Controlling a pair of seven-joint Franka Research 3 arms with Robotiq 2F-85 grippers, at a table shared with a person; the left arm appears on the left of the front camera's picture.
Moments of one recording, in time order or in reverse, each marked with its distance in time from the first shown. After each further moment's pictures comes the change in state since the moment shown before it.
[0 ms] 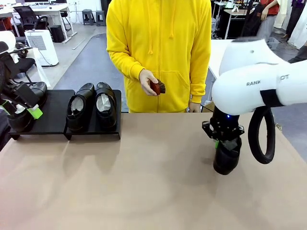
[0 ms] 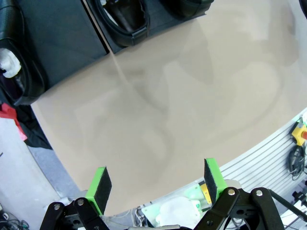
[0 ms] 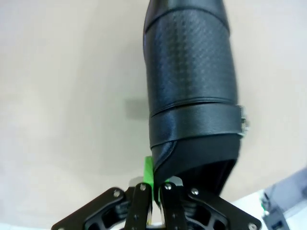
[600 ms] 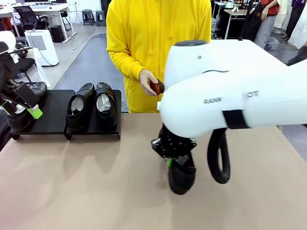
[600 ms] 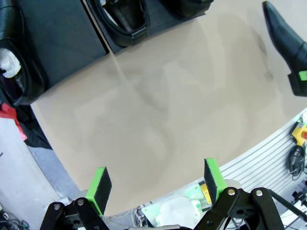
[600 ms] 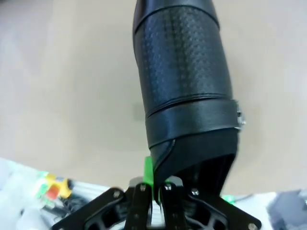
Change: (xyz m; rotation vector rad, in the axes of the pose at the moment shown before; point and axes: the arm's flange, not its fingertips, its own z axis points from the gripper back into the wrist) left arm 0.000 0.000 0.000 0.001 0.000 0.000; right arm -0.112 0.138 -0.001 0.085 0.067 0.388
